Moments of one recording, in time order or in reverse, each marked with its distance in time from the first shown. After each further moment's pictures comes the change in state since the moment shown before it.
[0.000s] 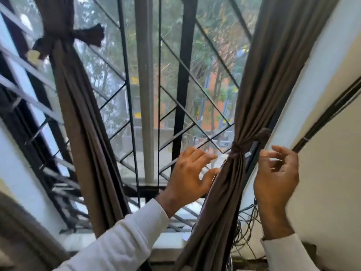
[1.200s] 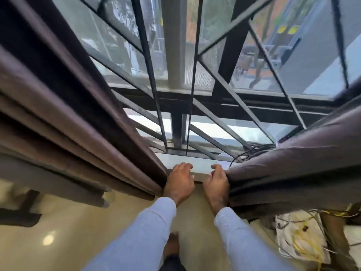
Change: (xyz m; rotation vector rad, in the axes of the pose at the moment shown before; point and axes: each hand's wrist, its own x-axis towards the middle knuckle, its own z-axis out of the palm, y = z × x) left_hand -0.463 -0.244 0.179 0.208 -0.743 -1.034; right_hand -0.422 0.448 0.120 -0.589 -0.911 0.470
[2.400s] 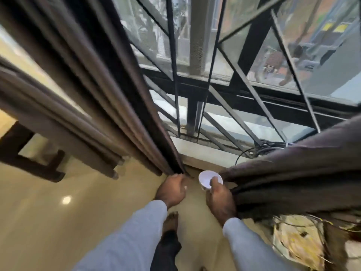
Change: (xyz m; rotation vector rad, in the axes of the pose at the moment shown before) left_hand -0.100 -0.034 0.024 -0.100 -0.111 -0.265; right_hand -0.059 0.056 -0.044 -0.421 -0.436 -0.282
